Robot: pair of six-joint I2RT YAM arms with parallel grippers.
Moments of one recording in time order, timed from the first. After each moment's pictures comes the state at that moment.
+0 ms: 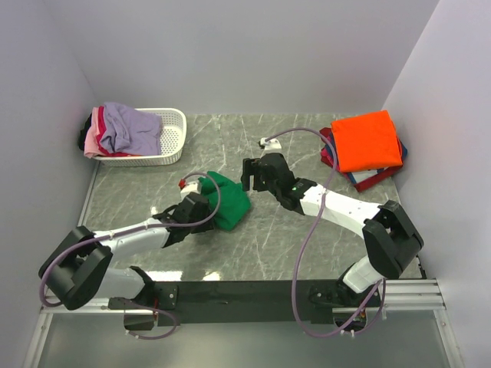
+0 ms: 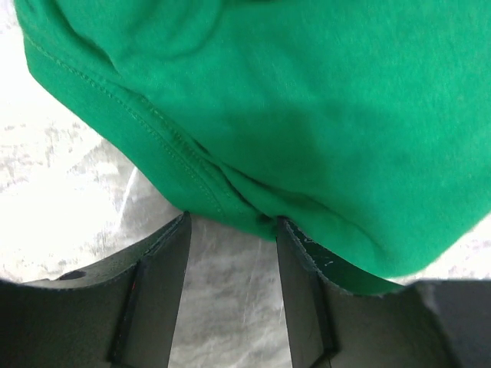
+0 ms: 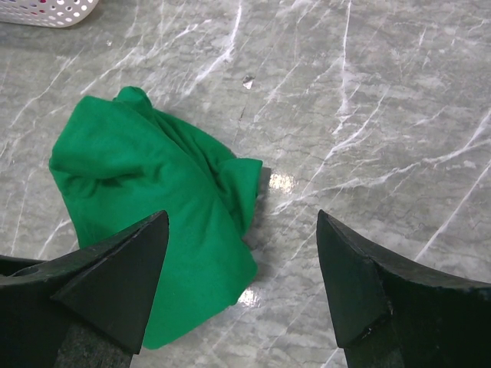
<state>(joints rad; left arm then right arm) -0.69 1.28 0.49 -0.06 -0.26 -0.76 0.73 1.53 0.98 0.01 0.25 0.42</state>
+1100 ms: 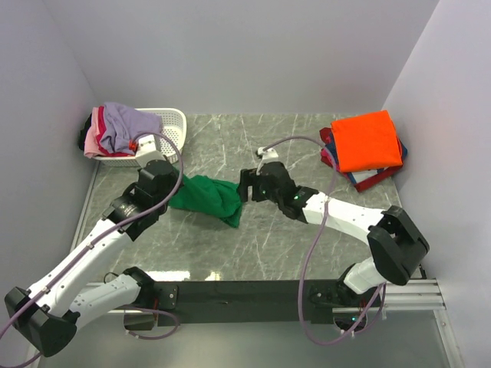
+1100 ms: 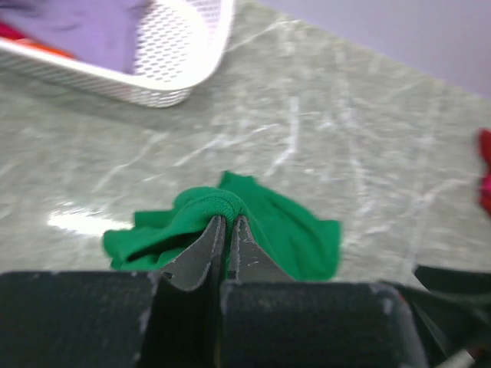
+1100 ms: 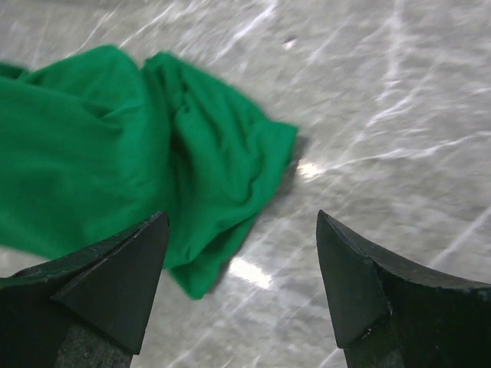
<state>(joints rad) -0.60 0.93 0.91 -0.40 -0.60 -0.61 0.76 1.47 0.89 0.05 0.16 0.44</state>
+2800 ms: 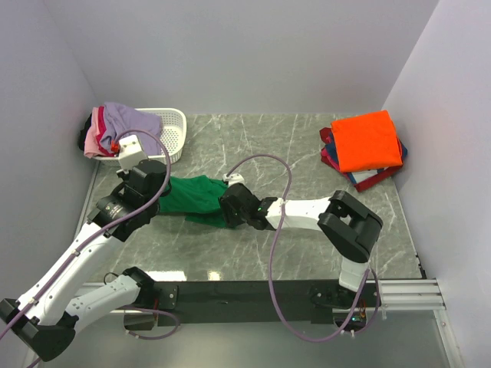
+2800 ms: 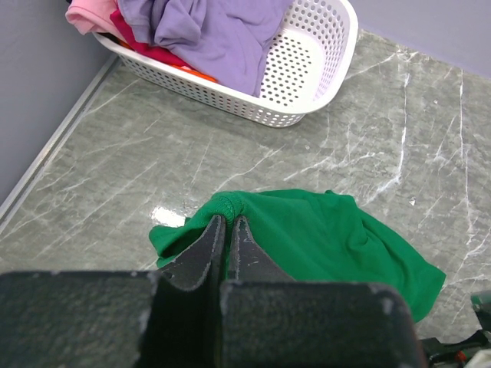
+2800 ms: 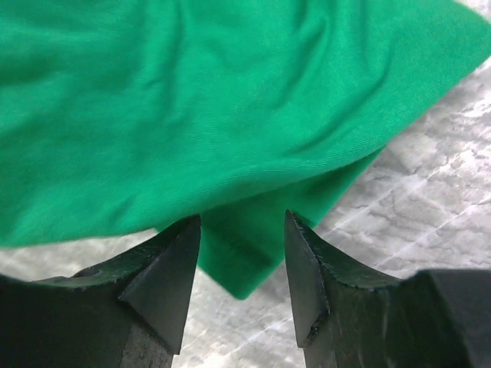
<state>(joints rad) -0.58 0.89 1.04 -0.71 -0.86 -0.59 0.98 1.80 1.01 -0.03 0.20 0.49</state>
